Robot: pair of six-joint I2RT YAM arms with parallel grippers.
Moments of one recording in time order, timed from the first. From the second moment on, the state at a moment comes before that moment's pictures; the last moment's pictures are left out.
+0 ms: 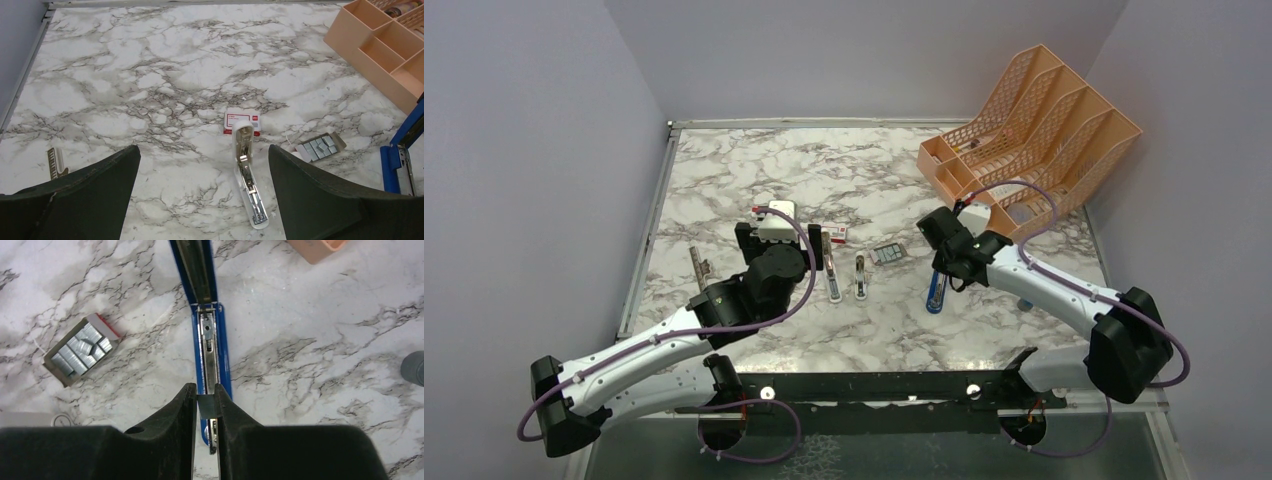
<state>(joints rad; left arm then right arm) -1.03 0.84 0.77 -0.30 -0.93 -0.34 0.69 1.34 0.90 -0.66 0.56 0.91</state>
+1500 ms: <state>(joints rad) -1.03 0.86 0.77 -0.30 -0.93 -0.34 0.62 1.40 0.82 -0.54 0.50 0.93</state>
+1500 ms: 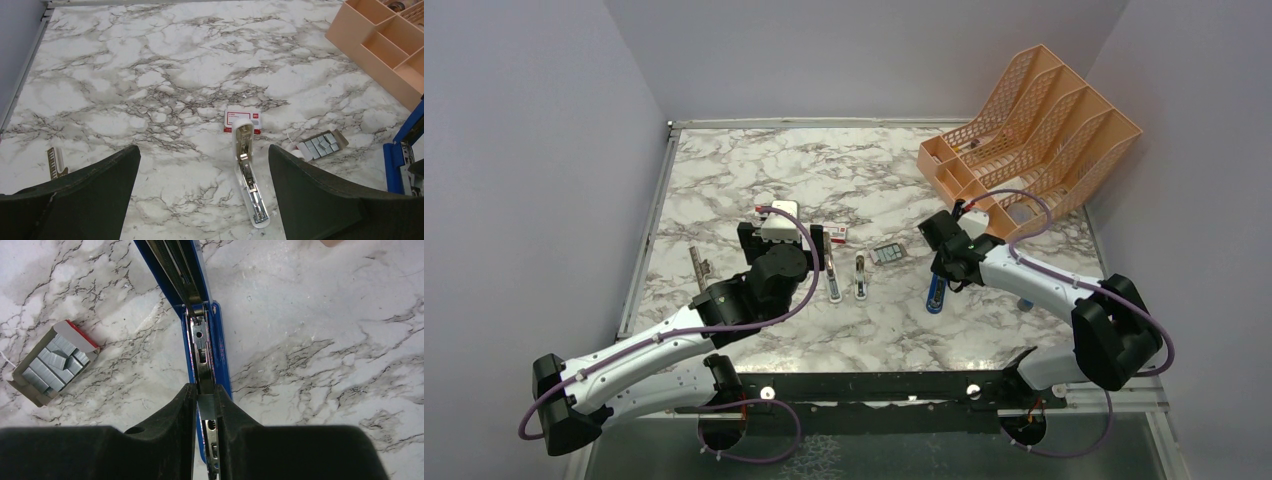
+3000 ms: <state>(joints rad) -1.03 0.87 0.77 -0.30 -0.93 -0.34 0.62 1.41 0.93 -0.43 0.31 0.62</state>
